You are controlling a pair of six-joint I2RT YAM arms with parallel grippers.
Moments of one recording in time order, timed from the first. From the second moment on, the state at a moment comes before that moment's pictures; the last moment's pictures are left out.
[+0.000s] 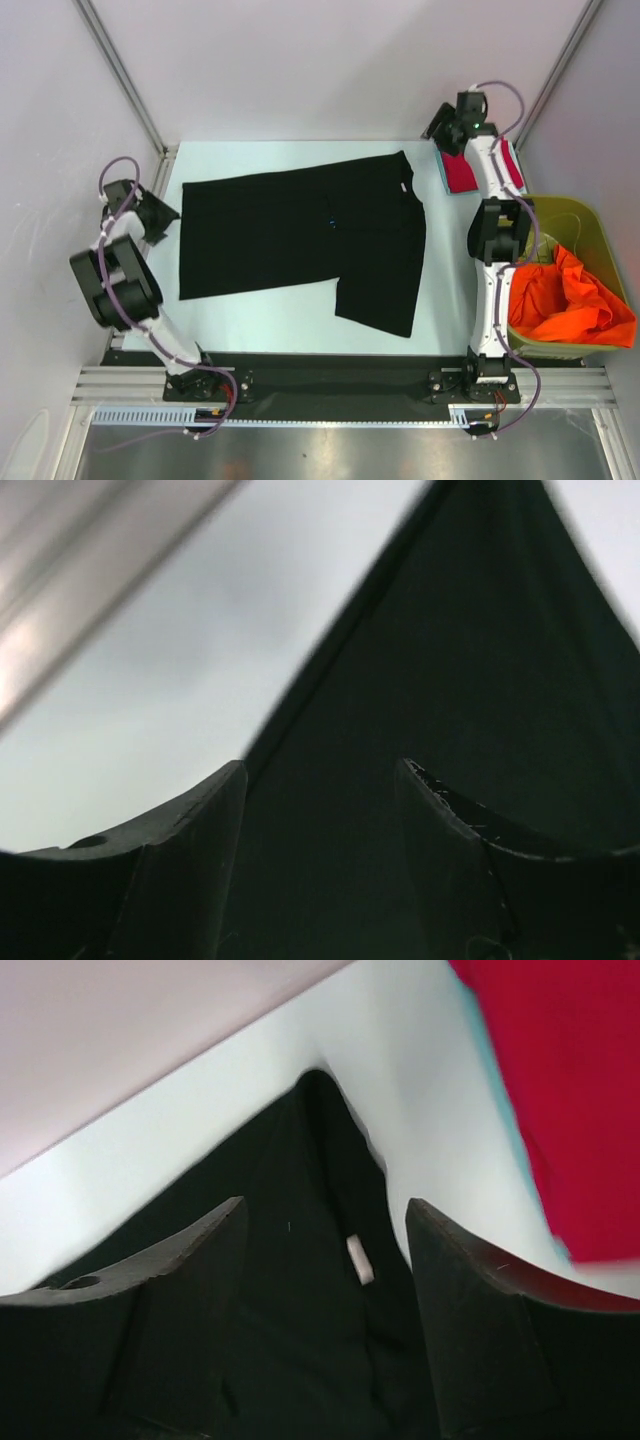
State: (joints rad) left arm 0.46 1.81 1.21 -0.28 0.17 -0.53; right arm 0.01 2.45 2.37 -0.56 -0.10 0.58
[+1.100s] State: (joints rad) left arm 0.51 1.41 0.83 -0.66 -0.05 -0.57; right arm 0.41 1.29 1.04 -0.80 -0.11 0.52
